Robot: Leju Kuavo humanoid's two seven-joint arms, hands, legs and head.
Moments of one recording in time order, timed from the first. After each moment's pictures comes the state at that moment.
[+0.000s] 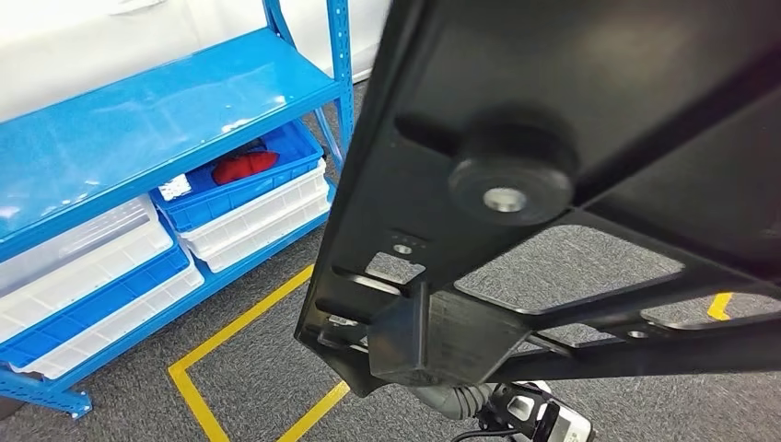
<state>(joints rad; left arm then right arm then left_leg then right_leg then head) -0.10 -0.03 1.35 -0.24 -0.17 0.08 -0.43 -0.09 -0.13 0.51 -1.89 0.07 0.26 -0.64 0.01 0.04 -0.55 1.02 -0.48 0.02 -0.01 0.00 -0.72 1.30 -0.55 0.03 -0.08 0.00</state>
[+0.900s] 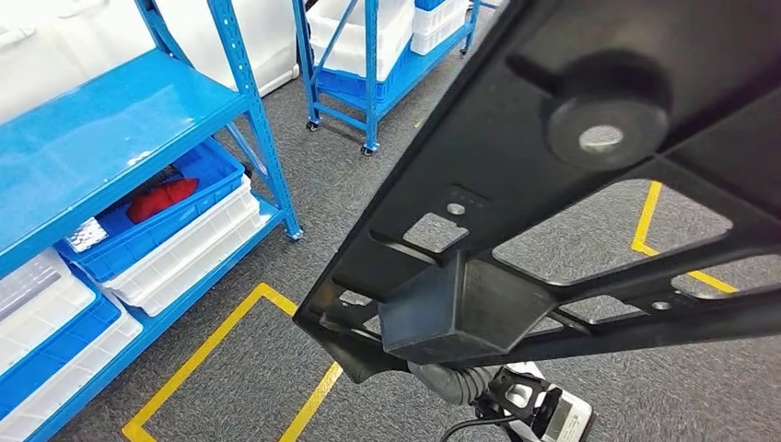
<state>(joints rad) -0.10 0.01 1.35 -0.24 -0.19 0.07 -0.46 -0.11 -0.10 0.48 -1.85 0.06 0.25 -0.67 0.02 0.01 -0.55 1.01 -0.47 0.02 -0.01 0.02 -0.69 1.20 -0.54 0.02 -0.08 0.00</state>
